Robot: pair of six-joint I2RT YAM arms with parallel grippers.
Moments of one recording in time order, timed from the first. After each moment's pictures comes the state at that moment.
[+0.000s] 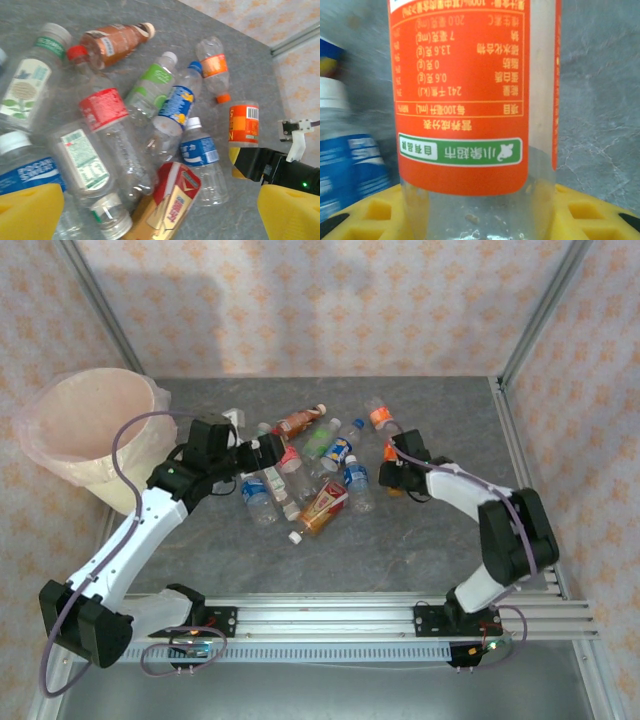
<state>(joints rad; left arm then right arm) -0.35 1.15 1.06 -0.54 0.16 -0.65 0.35 1.53 0.91 -0.34 0.04 0.42</state>
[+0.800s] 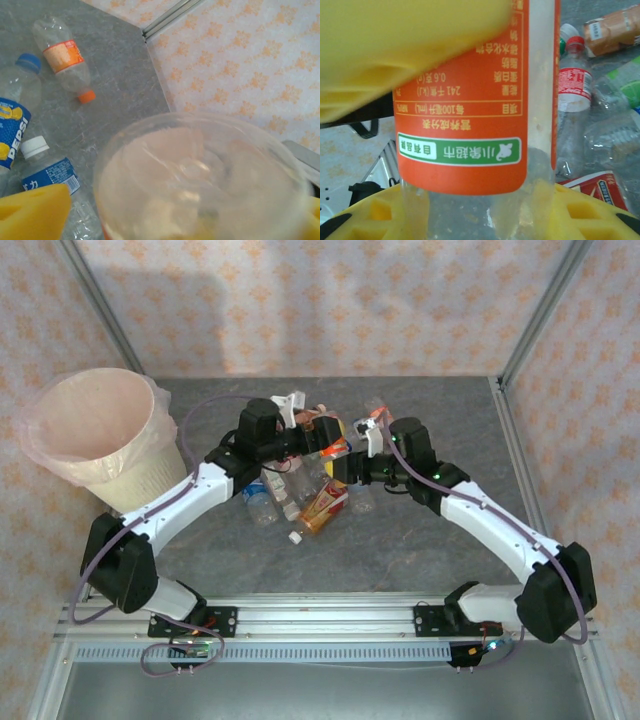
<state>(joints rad) -0.50 1.47 1.13 -0.01 0.42 -0.84 0.55 1.26 0.98 -0.22 -0.57 0.42</state>
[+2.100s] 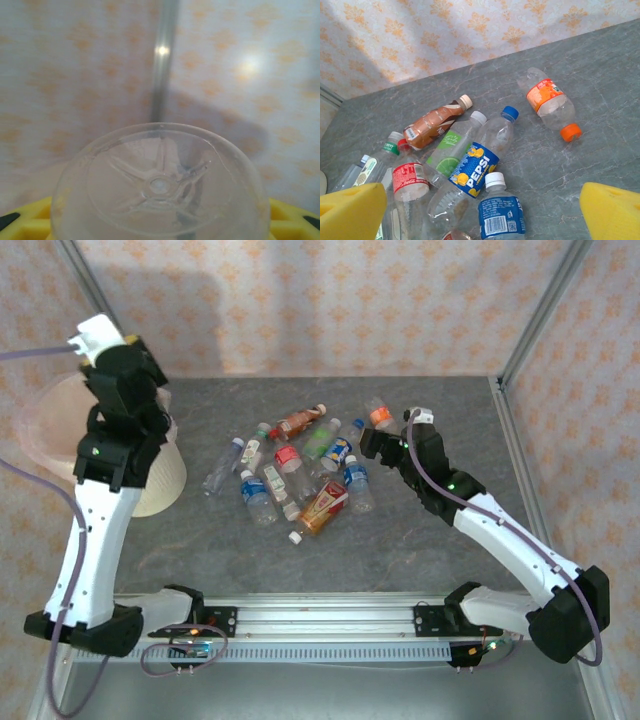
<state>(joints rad) -0.11 1.22 1.71 -0.60 -0.82 -0.20 0.55 1.14 0.96 -0.28 0.25 0.54</state>
